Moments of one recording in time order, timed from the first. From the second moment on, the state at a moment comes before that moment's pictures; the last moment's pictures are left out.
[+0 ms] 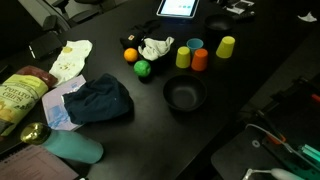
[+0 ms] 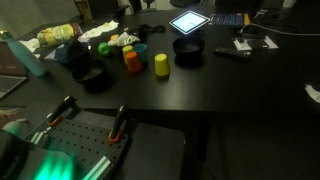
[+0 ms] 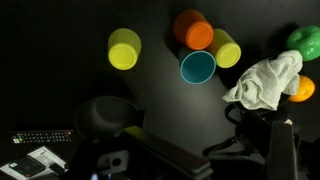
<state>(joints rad) -0.06 -0.10 0.04 -2.44 0.03 2.60 0.22</state>
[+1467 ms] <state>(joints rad) -0.07 0.43 -0.10 -2.24 0.04 2.73 0.34</state>
